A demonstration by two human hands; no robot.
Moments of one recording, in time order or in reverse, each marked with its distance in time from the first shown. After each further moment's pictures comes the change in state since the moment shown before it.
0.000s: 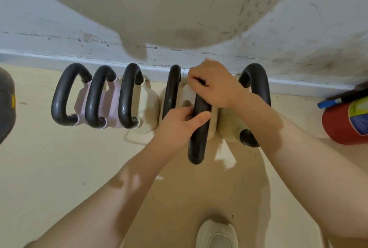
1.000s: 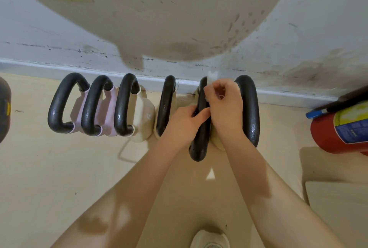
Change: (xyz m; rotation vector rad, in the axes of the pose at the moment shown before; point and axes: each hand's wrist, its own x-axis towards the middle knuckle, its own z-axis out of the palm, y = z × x) left_hand 0.023 0.012 0.022 0.055 0.005 0.059; right_hand -0.043 -0.030 0.008 0.599 0.578 0.758
